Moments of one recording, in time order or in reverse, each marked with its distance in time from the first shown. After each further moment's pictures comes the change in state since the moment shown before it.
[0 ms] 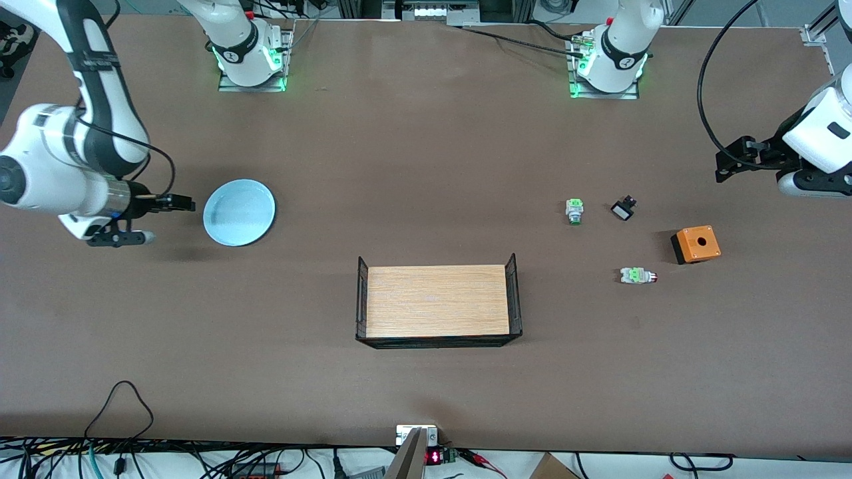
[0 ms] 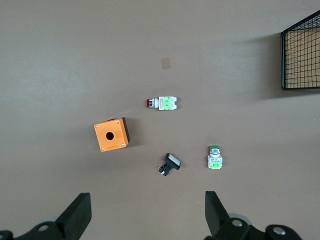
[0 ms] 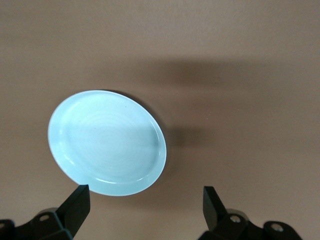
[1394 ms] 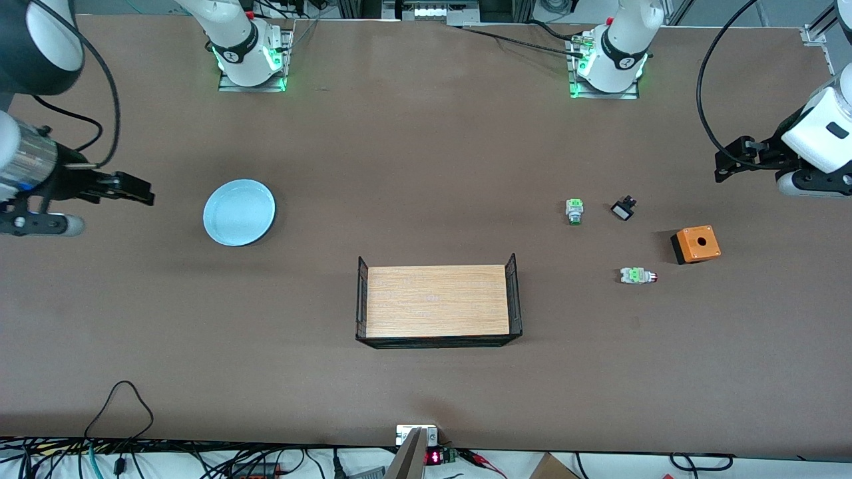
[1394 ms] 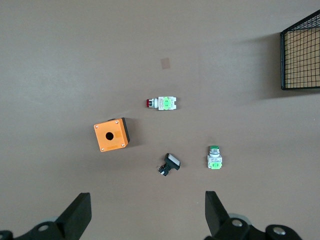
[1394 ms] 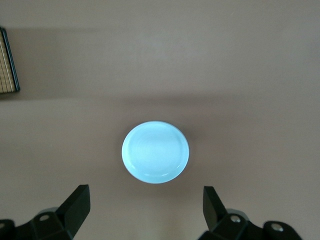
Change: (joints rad) left arm 0.000 0.000 0.000 0.000 0.000 0.000 0.000; right arm 0.140 -0.037 0.003 0.539 -0.061 -0.394 0.242
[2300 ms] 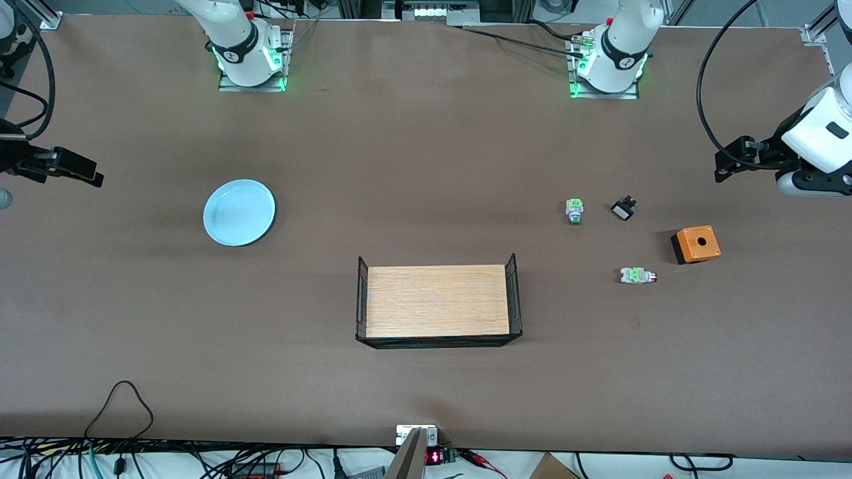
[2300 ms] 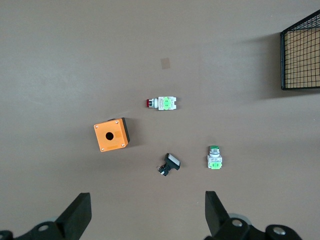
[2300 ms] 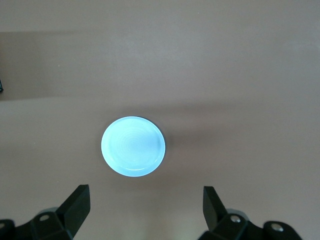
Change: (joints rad) left arm 0.000 0.000 0.000 0.000 0.000 0.000 0.000; right arm -0.014 -0.095 -0.079 -0.072 -0.003 -0.012 -0.078
